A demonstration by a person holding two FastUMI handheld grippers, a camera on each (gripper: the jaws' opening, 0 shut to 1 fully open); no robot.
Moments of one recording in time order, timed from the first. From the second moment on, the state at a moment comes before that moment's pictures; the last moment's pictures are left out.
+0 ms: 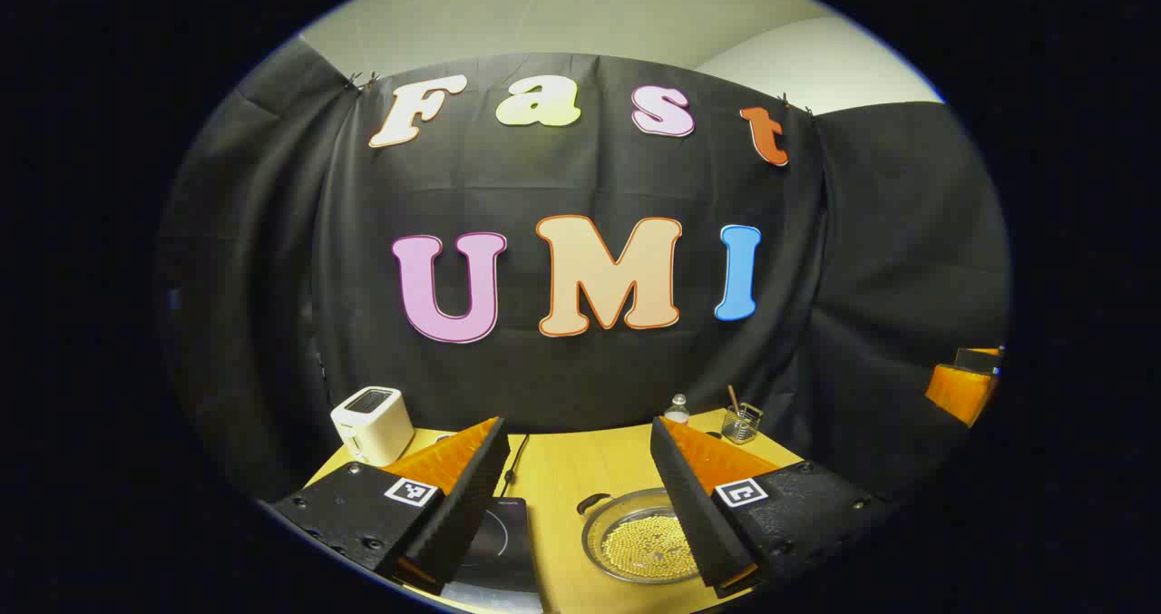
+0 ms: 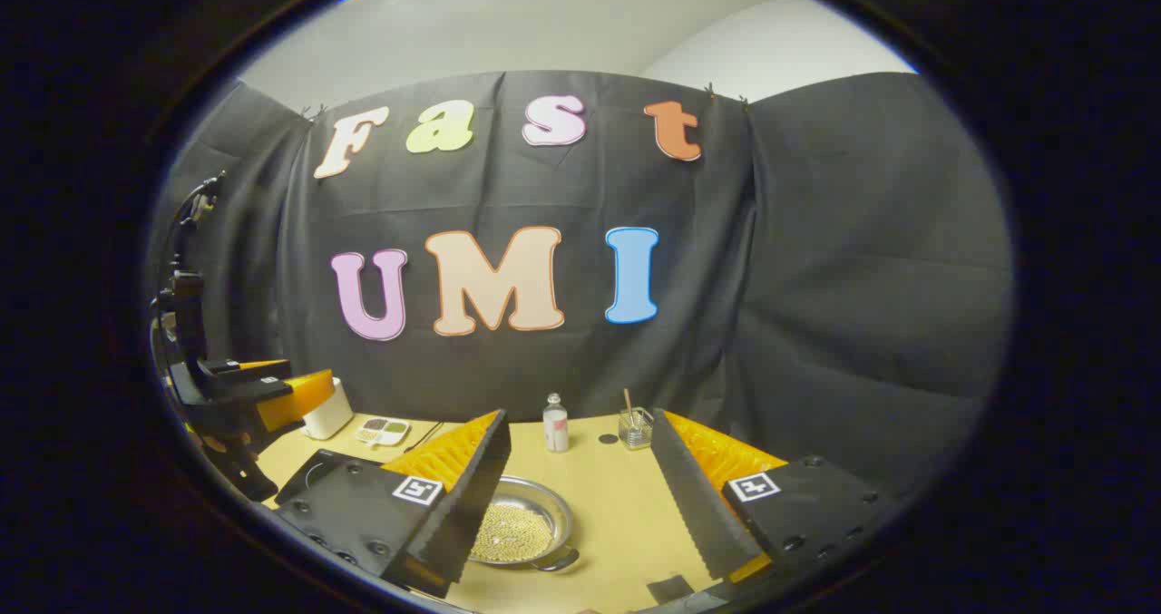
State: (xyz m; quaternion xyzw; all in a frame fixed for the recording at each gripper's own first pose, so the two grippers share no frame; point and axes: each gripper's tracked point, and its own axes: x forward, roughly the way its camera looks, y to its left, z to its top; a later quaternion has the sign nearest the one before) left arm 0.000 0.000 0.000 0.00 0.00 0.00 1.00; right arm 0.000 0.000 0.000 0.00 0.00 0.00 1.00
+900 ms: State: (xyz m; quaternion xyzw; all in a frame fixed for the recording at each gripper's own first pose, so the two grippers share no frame) left arm -0.012 0.024 -0.001 0.00 0.00 0.03 1.00; right arm 0.013 0.010 0.022 0.00 -0.01 0.01 1.00
